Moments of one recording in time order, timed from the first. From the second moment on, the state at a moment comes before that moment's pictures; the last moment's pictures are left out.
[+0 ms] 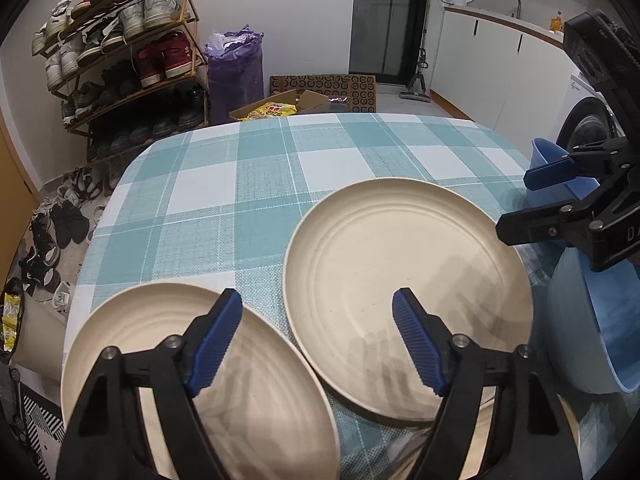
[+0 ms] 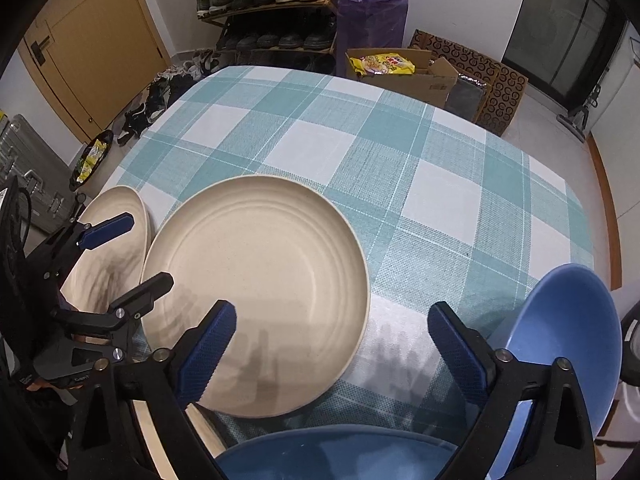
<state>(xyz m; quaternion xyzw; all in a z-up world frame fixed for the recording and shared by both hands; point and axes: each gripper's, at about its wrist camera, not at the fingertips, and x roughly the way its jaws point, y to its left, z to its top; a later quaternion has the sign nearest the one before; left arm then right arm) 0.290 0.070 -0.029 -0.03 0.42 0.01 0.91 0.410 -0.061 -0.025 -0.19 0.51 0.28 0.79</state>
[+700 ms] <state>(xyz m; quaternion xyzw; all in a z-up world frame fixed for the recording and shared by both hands) 0.295 0.062 -0.036 -0.02 0.44 -0.01 0.90 0.425 -0.058 -0.050 -0.20 0.55 0.26 0.76</state>
